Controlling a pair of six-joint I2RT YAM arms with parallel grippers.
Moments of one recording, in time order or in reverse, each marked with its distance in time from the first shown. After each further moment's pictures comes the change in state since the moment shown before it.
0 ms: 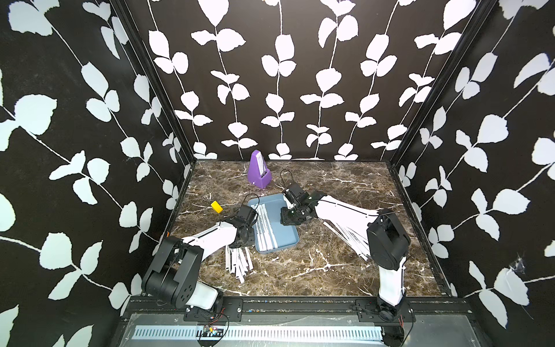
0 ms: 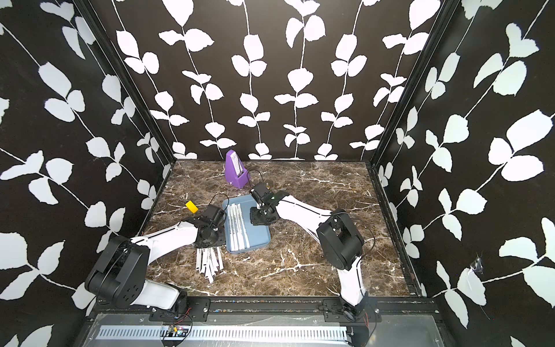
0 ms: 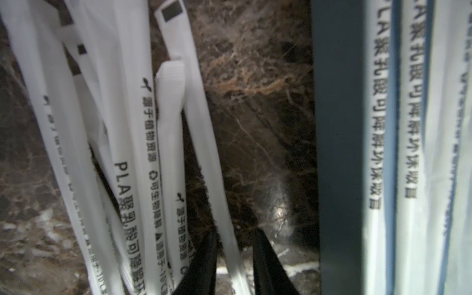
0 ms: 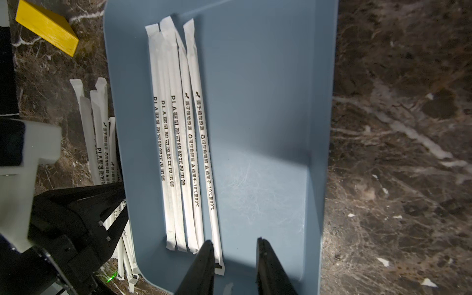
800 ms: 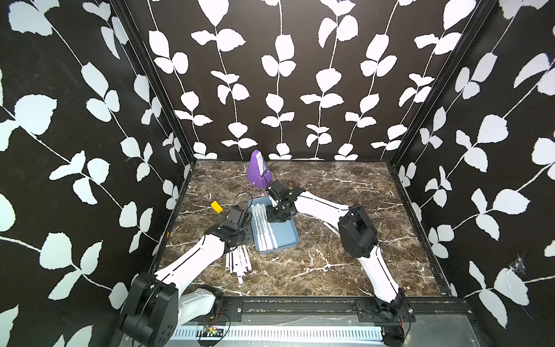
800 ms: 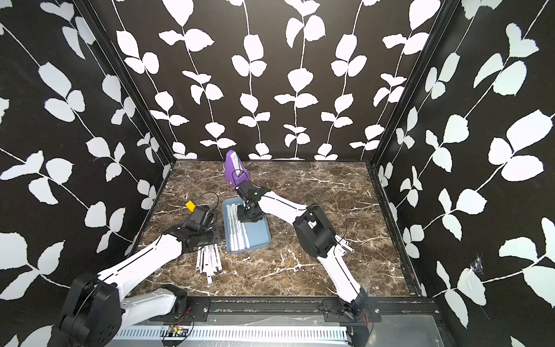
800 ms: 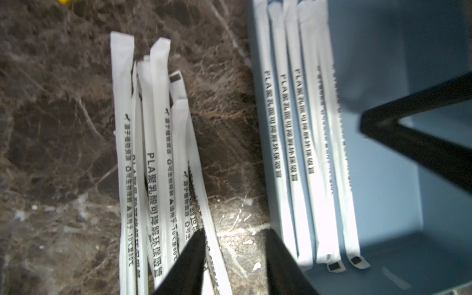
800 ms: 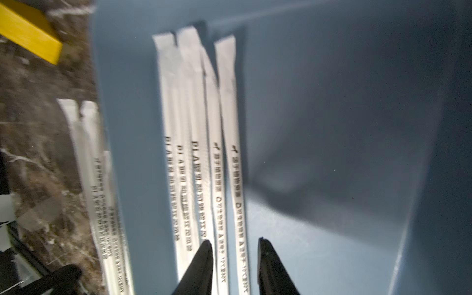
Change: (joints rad) left arm 0.000 -0.267 -0.061 -0.003 0.027 -0.027; right arm 0.028 0.267 0.353 -0.099 -0.027 -0.007
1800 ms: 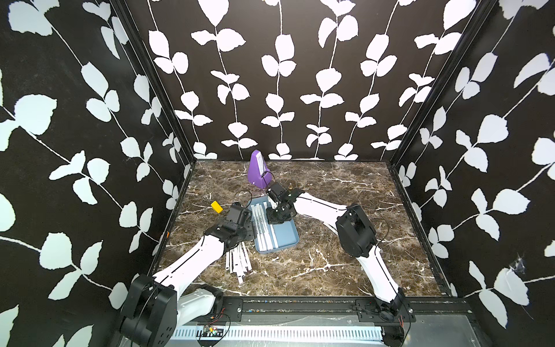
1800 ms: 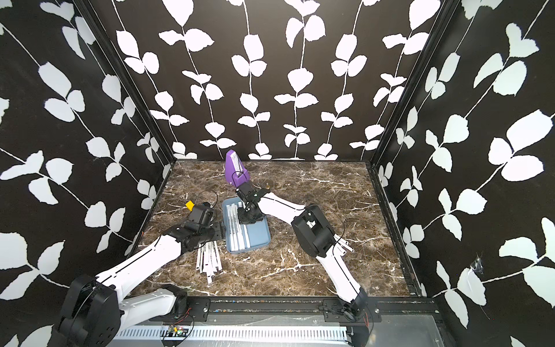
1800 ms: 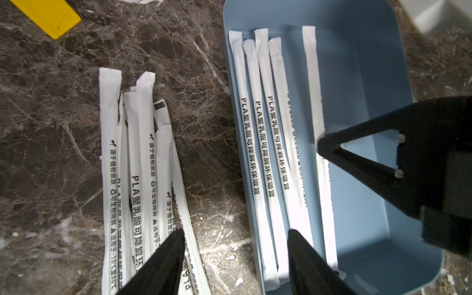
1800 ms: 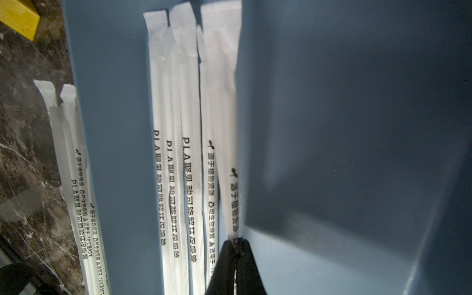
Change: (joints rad) left arm -0.006 -0.042 0.000 0.082 0.019 0.001; right arm 0.007 0.078 0.011 0.014 -0.016 -0.046
